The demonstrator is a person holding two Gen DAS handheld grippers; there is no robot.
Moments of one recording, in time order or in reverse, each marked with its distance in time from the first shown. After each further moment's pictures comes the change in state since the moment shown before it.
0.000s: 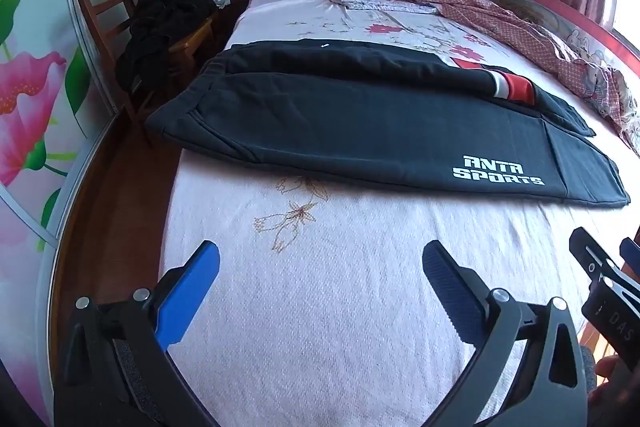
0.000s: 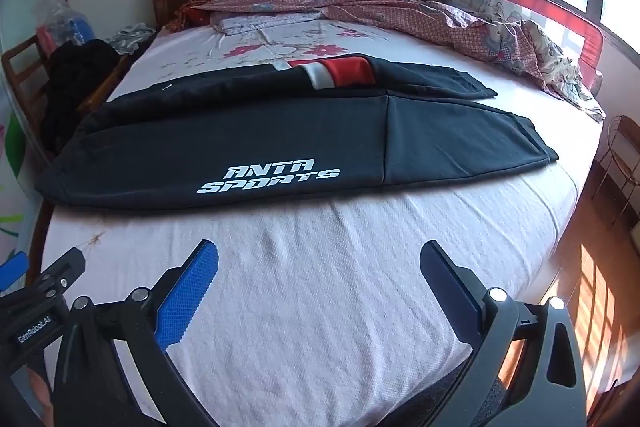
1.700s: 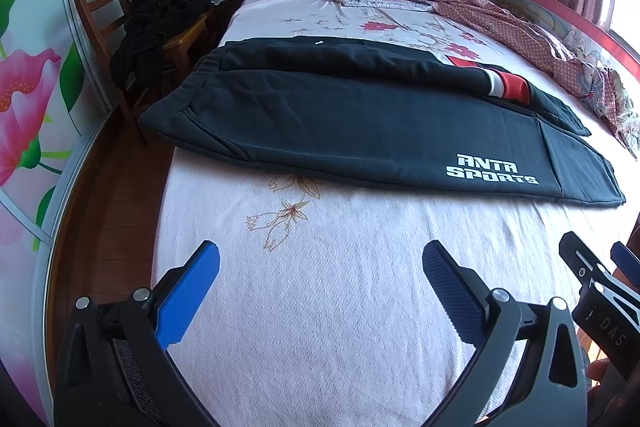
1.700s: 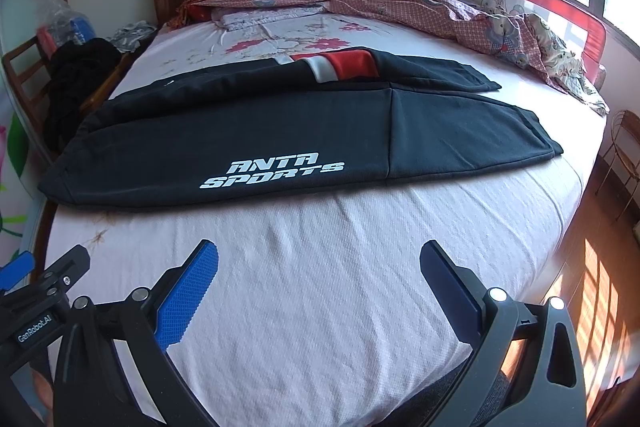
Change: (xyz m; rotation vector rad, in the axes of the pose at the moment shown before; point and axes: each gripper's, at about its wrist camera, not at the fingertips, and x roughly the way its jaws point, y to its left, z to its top) left arm 0.001 -0.004 0.000 0.013 -0.002 -0.009; right arm 0.008 -0.005 0.002 0.002 0.024 0.023
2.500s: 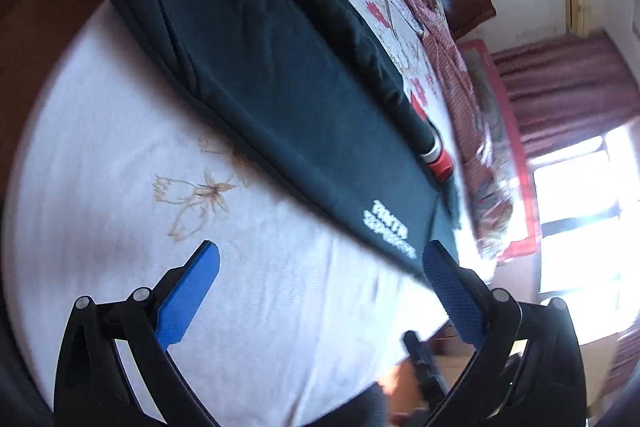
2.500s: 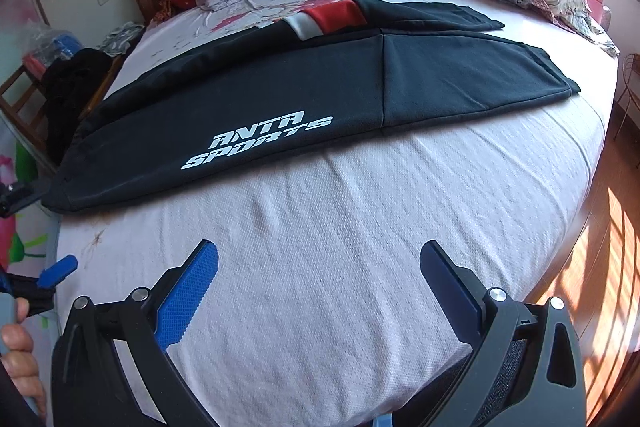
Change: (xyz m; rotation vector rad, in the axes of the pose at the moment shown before) left arm 0.082 0.084 0.023 -0.634 0.245 -0.645; right arm 0.032 -0.027 -0.007 0.135 0.137 0.078
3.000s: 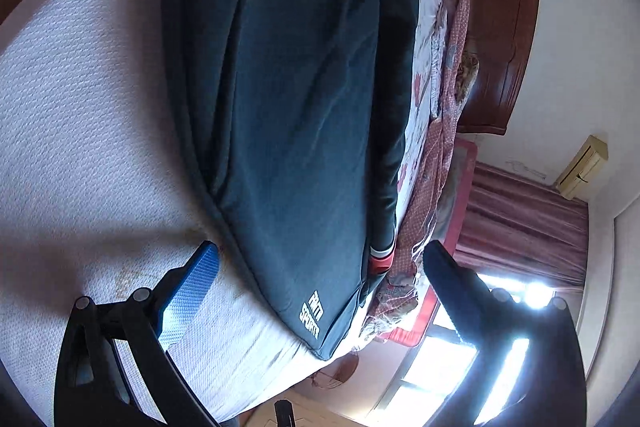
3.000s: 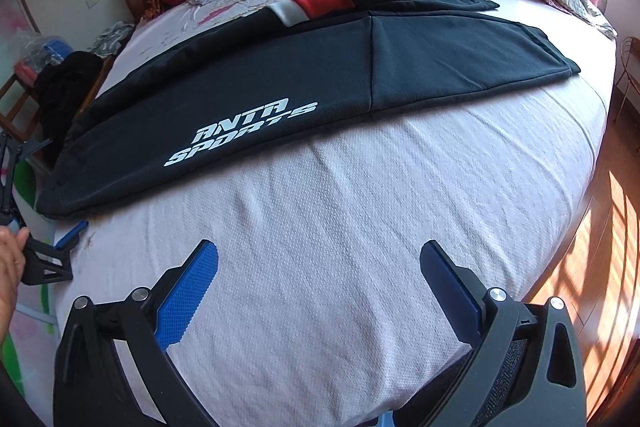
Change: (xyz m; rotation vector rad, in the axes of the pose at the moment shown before) left arm 0.132 0.099 -0.013 -0.479 -0.040 -0.202; right arm 0.011 -0.008 0.001 0.032 0.033 -0.007
